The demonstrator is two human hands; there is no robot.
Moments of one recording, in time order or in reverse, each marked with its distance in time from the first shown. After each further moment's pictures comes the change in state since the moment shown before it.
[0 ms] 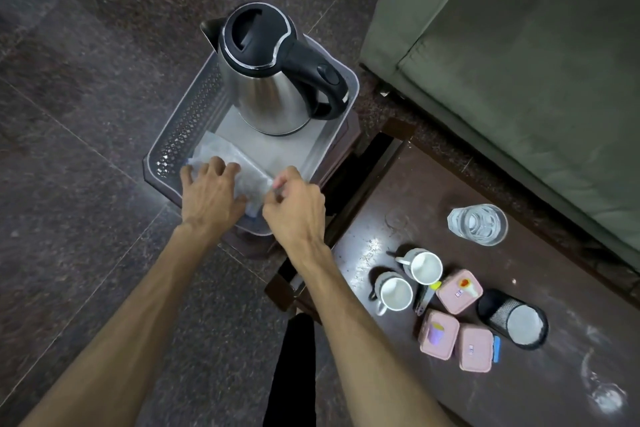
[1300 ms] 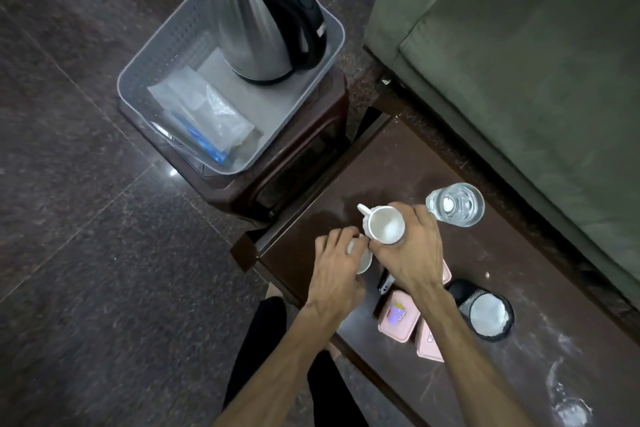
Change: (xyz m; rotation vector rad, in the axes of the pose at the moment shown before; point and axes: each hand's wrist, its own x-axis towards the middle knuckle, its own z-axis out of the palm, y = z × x) left_hand -0.174 0.268 0.111 -0.499 0.047 0.208; right_hand -0.064 0.253 -0.126 -0.253 0.115 -0.097
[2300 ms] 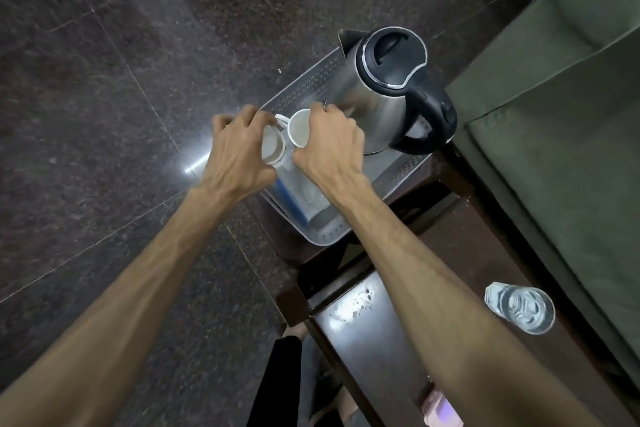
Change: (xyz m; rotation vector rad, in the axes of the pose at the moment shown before) left_hand 0.118 -0.243 -0.296 0.134 0.374 -0.132; right_hand 0.152 -0.370 0.061 -0.343 -0.110 -0.450
